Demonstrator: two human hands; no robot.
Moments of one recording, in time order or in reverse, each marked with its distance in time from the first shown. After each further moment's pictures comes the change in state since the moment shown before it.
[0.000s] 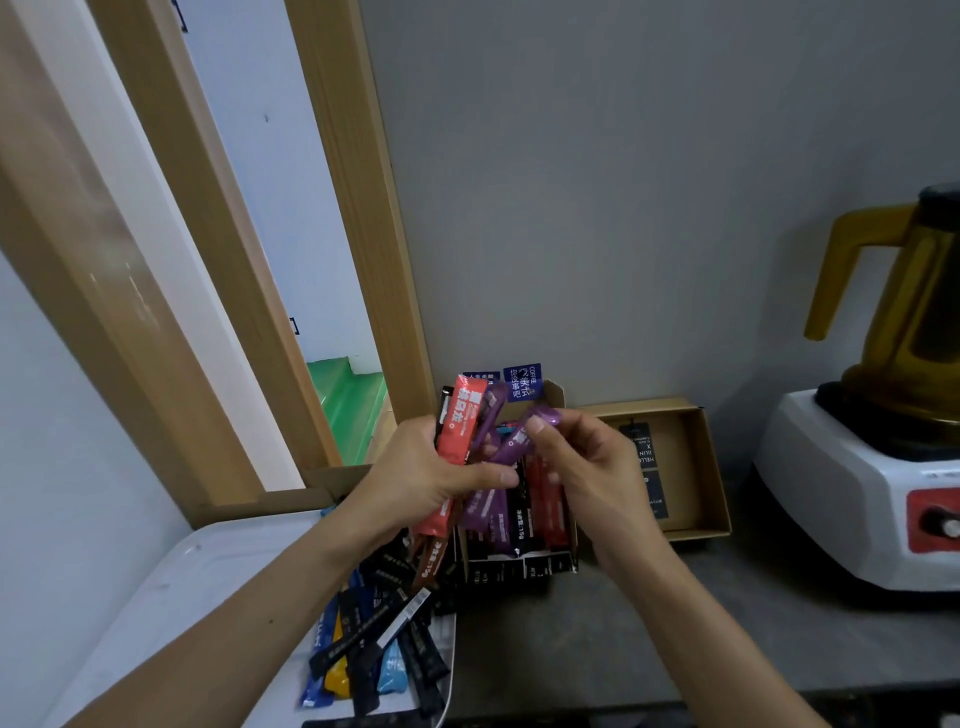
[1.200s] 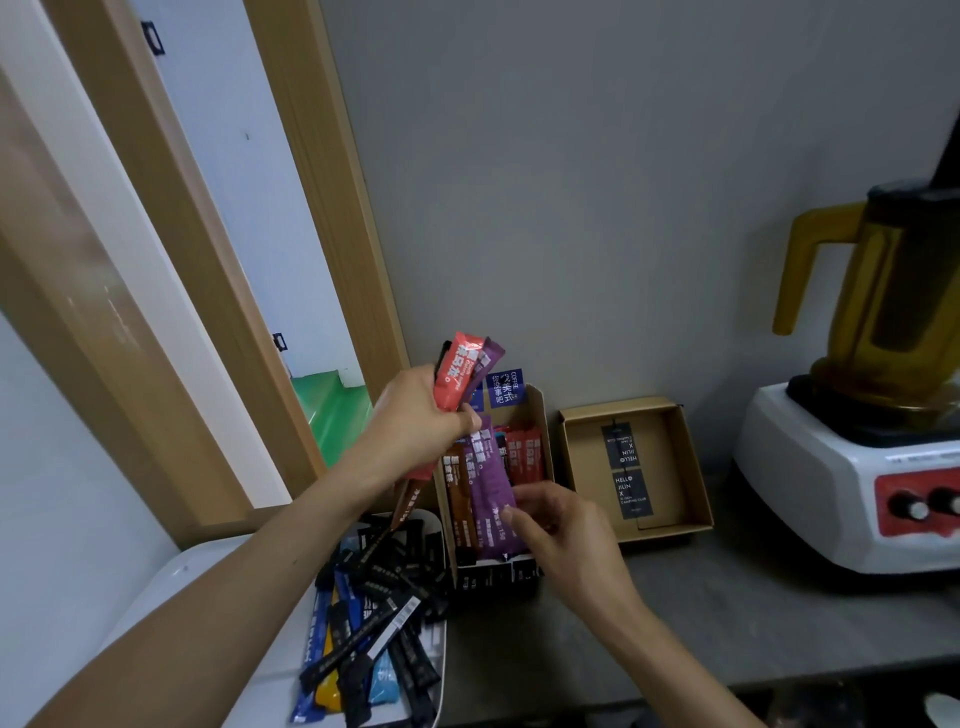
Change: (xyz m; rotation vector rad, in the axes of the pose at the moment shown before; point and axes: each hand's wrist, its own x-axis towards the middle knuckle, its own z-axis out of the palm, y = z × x) left_hand 0.045 0.022 -0.003 0.364 0.167 0.047; right_hand -0.030 0.048 -0.015 -0.473 -0.077 -0.005
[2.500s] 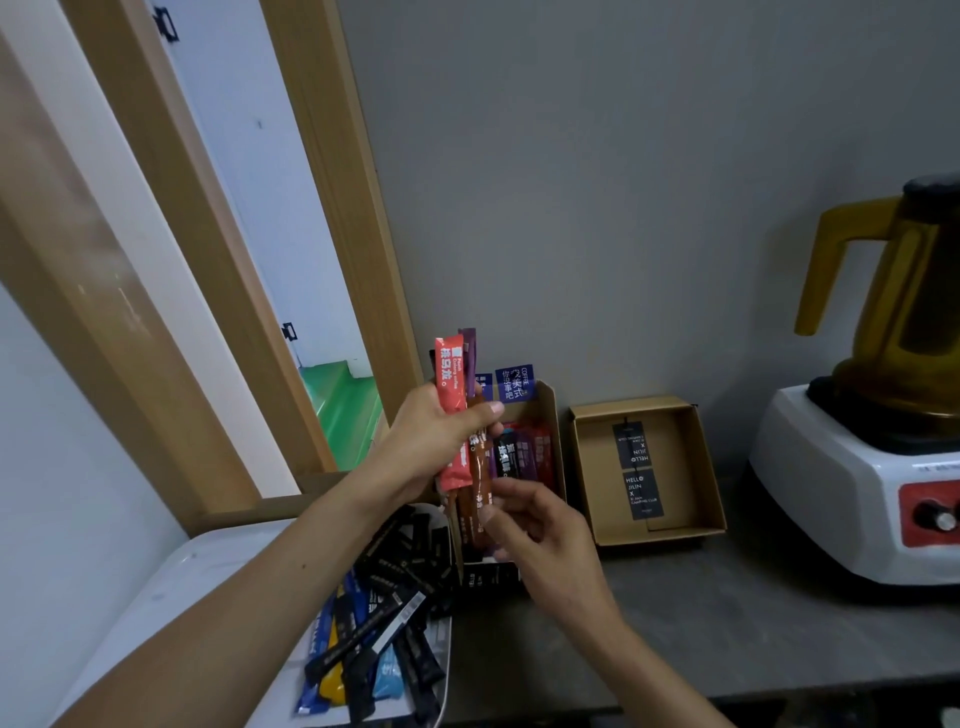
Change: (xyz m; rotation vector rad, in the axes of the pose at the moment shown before) left_hand -0.006 -0.007 0.018 -0.496 -0.043 -0.119; right_hand -0.002 -0.002 0.028 0.392 -0.037 0.073
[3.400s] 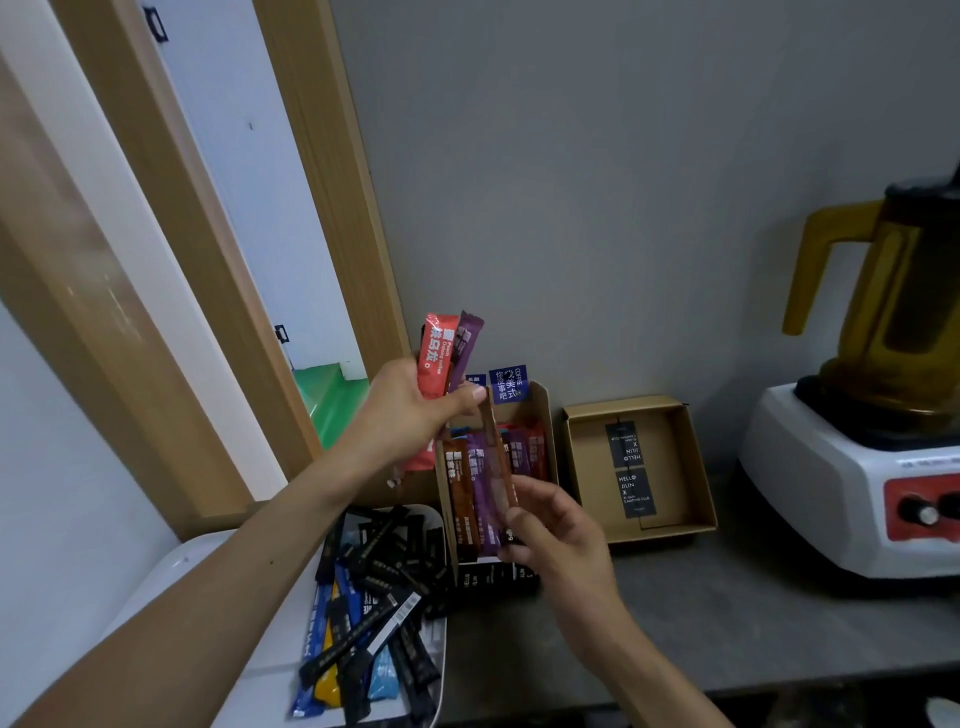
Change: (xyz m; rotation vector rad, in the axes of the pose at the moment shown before) left_hand 0.000 0.019 -0.022 0.306 0.034 0.144; right_hand -0.011 -0.007 -0.006 0.314 0.071 0.052
